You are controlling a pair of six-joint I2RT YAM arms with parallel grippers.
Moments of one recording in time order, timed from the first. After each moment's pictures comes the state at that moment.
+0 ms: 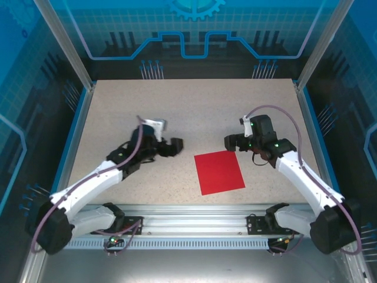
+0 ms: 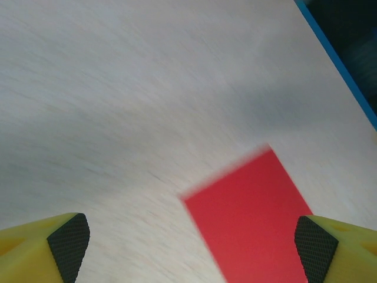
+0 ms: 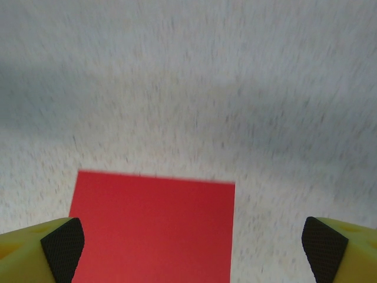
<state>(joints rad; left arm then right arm) -0.62 1.15 0.77 -0.23 0.09 -0.50 0.34 1.16 0.87 -0.59 -0.06 0.20</state>
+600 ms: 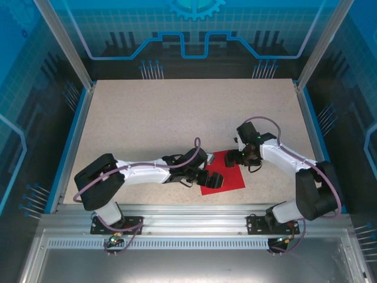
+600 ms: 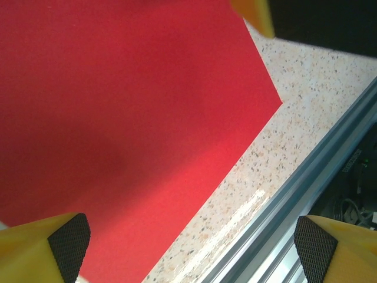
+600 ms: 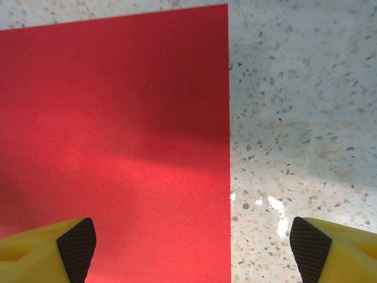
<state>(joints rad) -0.96 1.67 0.89 -0.11 0.28 -0.74 0.35 1.45 0.85 -0.75 -0.10 0.29</state>
